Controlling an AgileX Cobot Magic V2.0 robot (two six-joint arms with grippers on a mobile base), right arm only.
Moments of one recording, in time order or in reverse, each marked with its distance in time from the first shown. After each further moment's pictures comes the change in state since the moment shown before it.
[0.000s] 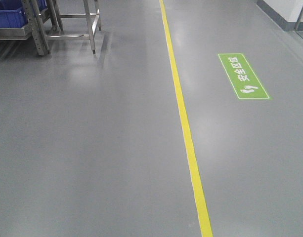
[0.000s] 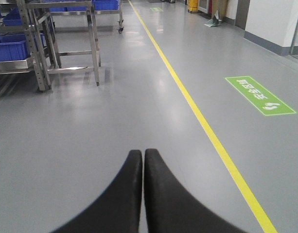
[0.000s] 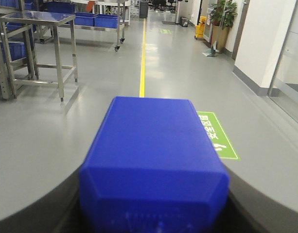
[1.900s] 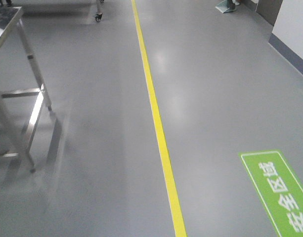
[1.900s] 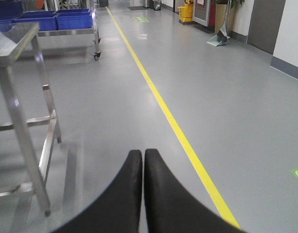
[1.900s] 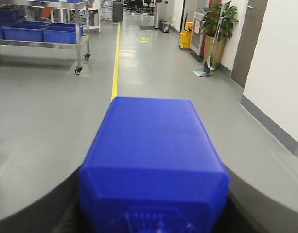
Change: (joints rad) arm 0.000 0.000 0.000 0.000 0.000 0.000
